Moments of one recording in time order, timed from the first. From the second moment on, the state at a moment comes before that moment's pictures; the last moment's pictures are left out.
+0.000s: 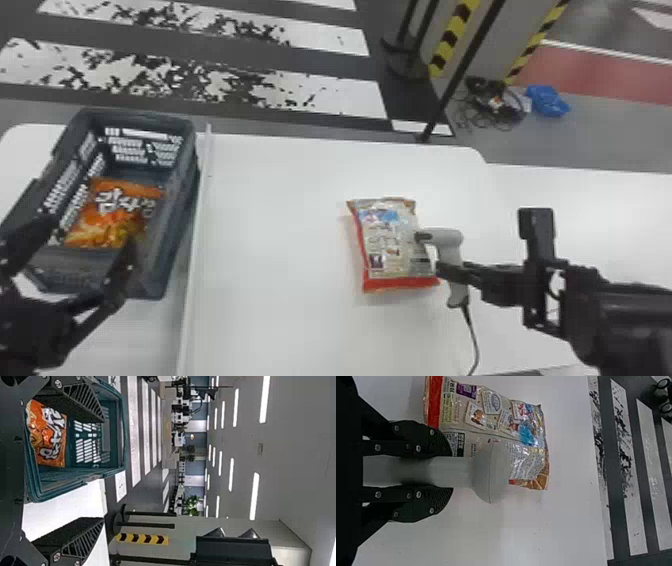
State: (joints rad) left arm 0.70 0.07 0.06 -2.05 0.09 -0.19 -0.26; right arm 0.28 -0.31 -0.35 -1.97 -0.10 1.09 0.60
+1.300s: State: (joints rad) left arm 0.69 0.08 0.05 -2.04 0.09 -0.20 -0.26; right arm 0.17 -0.38 -0.37 -1.59 0.06 0.79 0.54
